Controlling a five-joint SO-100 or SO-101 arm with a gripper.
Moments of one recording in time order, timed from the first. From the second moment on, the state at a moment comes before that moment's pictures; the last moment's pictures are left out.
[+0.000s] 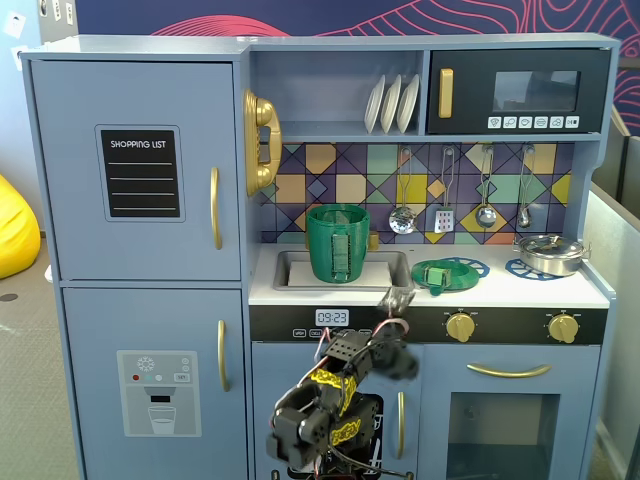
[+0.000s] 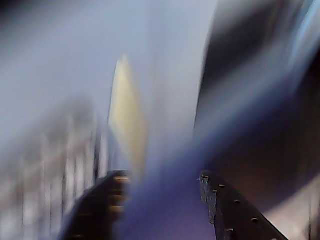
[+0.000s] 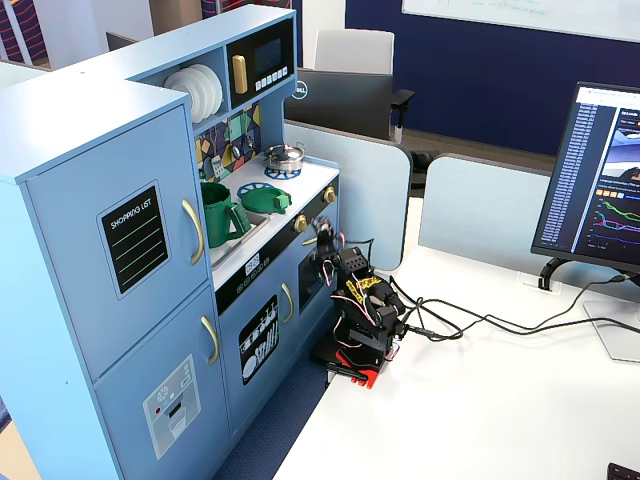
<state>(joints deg) 34.1 171.4 160.5 37.4 -92.1</state>
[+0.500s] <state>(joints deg) 35.0 151.8 148.4 2.3 -91.7</state>
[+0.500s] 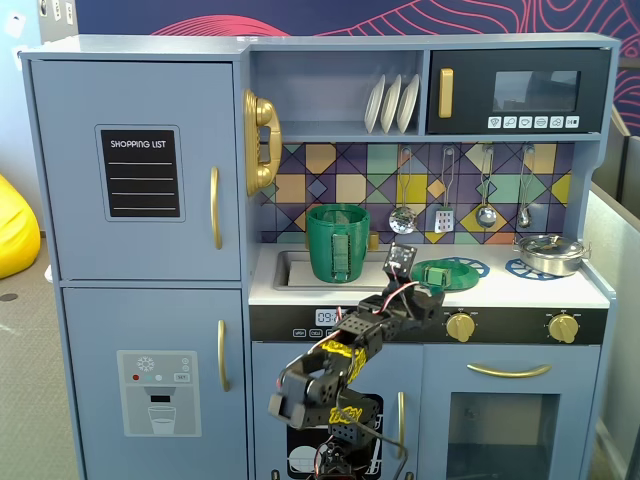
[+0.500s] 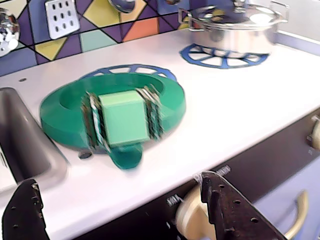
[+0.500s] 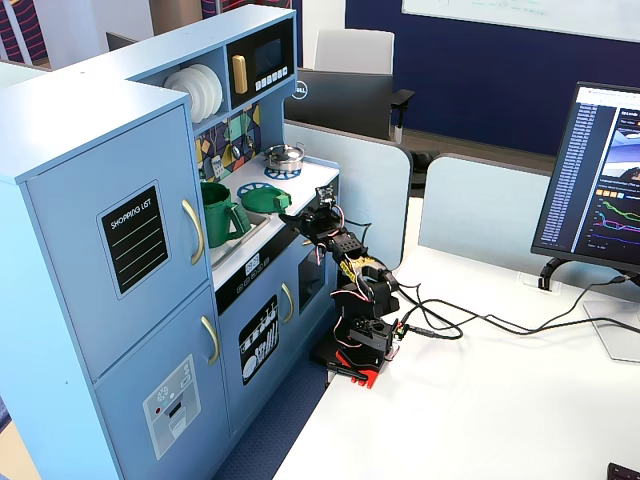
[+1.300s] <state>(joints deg) 34.7 122.8 126.5 -1.2 -91.7</state>
